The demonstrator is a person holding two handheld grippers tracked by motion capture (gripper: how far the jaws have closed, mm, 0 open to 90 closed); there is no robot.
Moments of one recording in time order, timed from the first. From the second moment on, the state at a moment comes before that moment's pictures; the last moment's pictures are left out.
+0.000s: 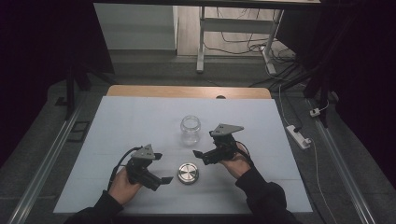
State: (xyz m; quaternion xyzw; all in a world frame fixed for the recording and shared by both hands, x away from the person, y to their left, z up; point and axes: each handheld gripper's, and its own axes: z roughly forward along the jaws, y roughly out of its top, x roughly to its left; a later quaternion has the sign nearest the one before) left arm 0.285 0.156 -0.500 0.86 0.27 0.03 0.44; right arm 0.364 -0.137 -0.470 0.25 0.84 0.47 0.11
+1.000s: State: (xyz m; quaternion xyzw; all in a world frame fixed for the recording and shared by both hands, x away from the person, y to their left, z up) left arm 0.257 0.190 -0.497 0.85 0.30 0.07 0.43; right arm 0.328 -0.172 -0.474 0.26 0.84 0.45 0.13
